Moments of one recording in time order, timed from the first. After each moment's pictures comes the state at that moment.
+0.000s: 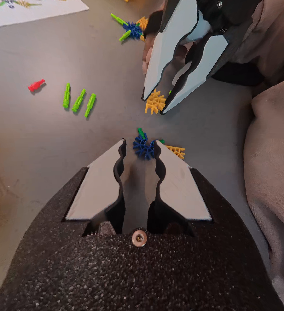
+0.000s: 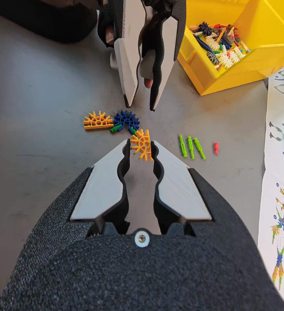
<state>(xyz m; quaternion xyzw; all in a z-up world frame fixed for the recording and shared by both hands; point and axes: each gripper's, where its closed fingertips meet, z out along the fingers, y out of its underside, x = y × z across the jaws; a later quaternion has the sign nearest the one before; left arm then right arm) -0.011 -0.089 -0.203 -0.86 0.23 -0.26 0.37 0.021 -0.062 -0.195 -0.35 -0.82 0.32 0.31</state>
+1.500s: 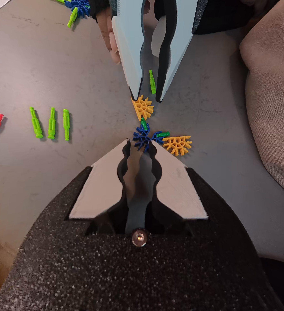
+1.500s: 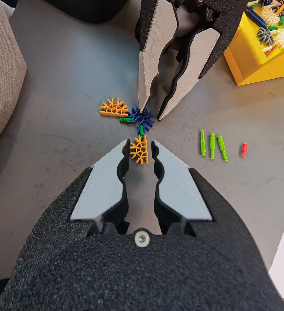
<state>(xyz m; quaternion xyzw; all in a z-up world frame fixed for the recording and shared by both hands) 0.005 -0.086 -0.222 -0.82 0.40 -0.26 0.32 0.036 -0.068 -0.206 -0.32 -0.87 0.32 0.20</state>
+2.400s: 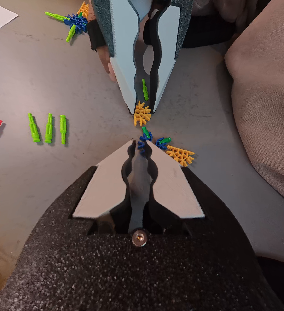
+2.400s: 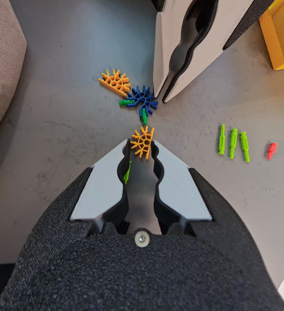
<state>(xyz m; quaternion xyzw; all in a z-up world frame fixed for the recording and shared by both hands) 0.008 -0.091 -0.213 -0.80 0.40 -0.28 0.35 0.044 -0.071 -0.226 -0.31 -0.89 0.29 0.15</state>
